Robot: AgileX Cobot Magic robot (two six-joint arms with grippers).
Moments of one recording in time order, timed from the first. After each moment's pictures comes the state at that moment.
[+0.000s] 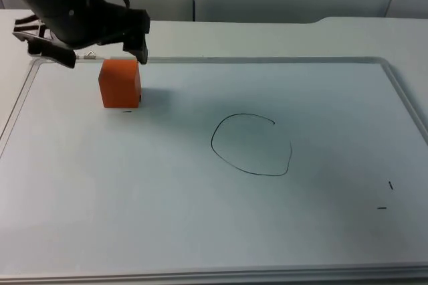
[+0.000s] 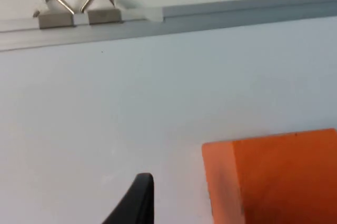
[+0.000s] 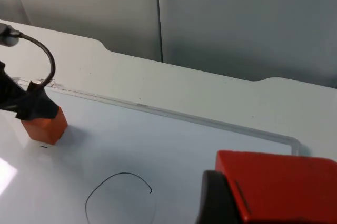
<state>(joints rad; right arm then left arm) 0.37 0.89 -0.97 -0.08 0.65 0.05 -0.26 2.08 -1.39 -0.17 0.44 -0.06</state>
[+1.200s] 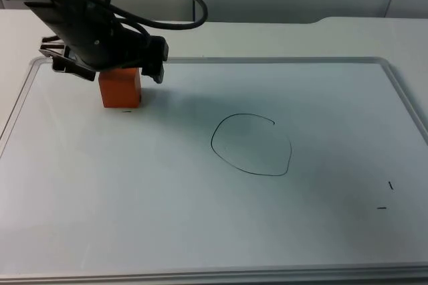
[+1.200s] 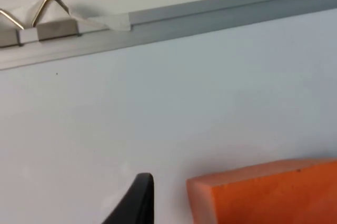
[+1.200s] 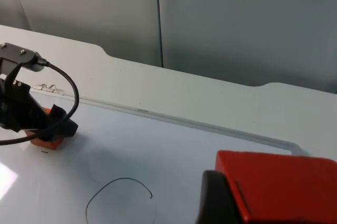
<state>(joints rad) 0.37 0.89 -0.97 -0.08 0.64 0.05 -0.30 2.18 -1.40 -0.11 0.32 -0.06</state>
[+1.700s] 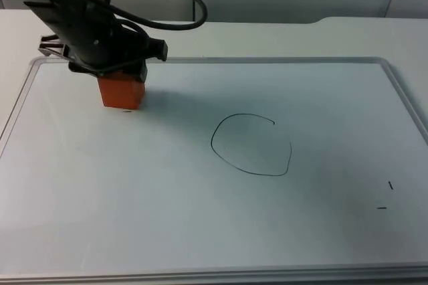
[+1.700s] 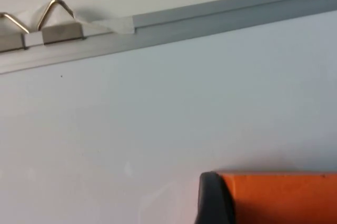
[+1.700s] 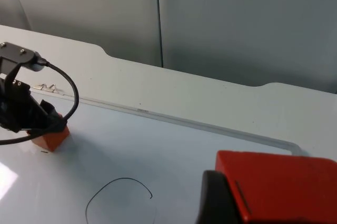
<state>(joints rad) 0.37 0.89 -0.97 -0.08 0.64 0.05 -0.30 2.18 -1.40 -0.09 0.32 -0.08</state>
